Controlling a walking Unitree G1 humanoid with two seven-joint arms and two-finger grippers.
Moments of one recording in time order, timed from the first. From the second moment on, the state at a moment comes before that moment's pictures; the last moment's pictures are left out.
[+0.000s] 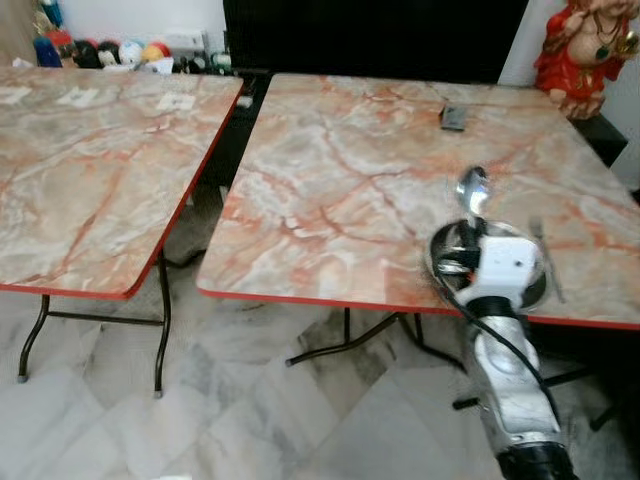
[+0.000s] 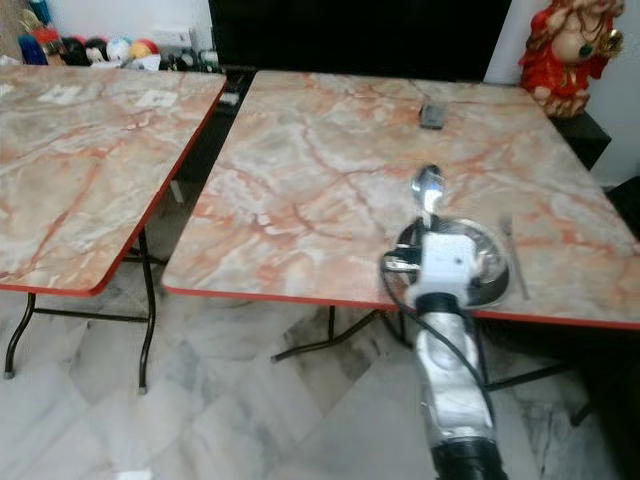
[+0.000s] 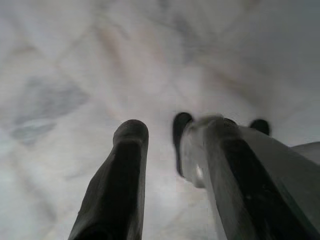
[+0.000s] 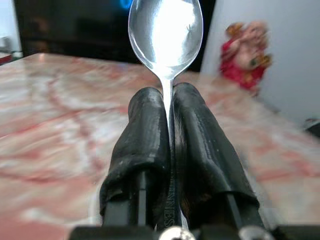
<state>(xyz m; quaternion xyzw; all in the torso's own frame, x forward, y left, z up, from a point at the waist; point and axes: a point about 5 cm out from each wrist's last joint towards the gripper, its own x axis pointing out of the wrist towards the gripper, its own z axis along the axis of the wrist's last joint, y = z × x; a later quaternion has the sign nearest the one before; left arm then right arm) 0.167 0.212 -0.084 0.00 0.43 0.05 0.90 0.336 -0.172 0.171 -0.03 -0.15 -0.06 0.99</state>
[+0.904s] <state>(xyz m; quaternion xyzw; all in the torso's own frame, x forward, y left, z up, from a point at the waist) 0.162 0.222 -0.084 0.01 0.43 0.05 0.90 0.336 -0.168 0.169 -0.02 -0.14 -0.07 0.99</state>
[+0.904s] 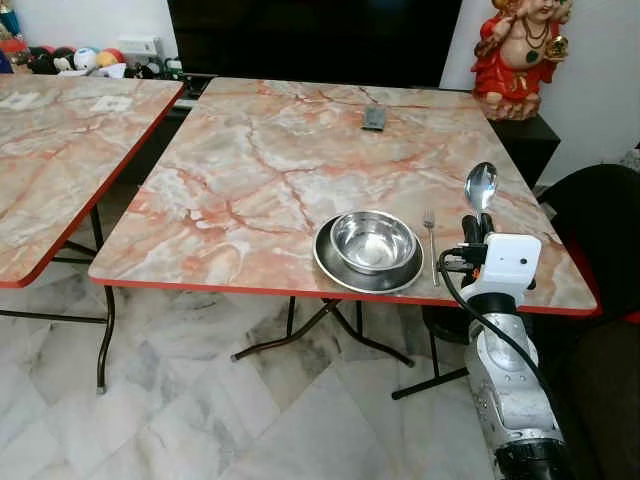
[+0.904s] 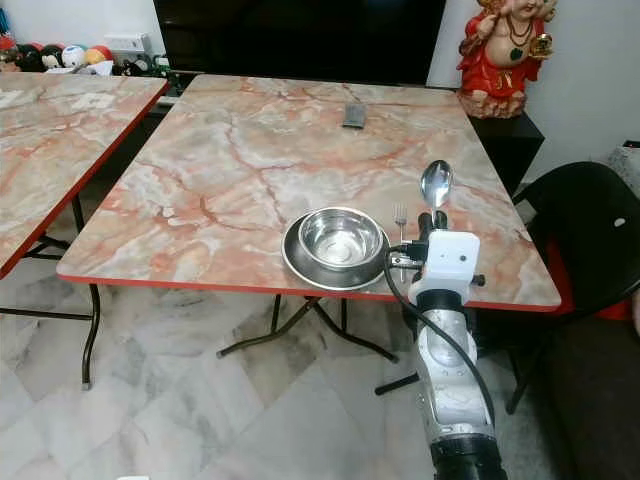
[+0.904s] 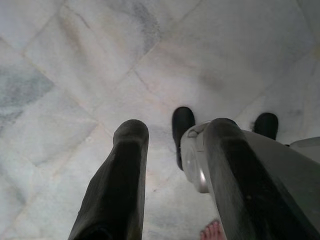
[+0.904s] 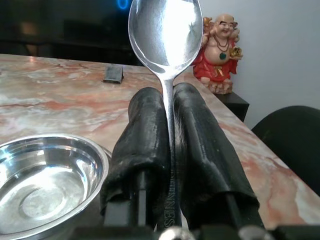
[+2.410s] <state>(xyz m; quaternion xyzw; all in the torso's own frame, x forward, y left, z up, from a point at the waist) 0.158 0.237 -0.082 0.02 0.43 0.07 0.90 0.343 -0.188 0.175 0.00 -0.15 -0.12 0.98</state>
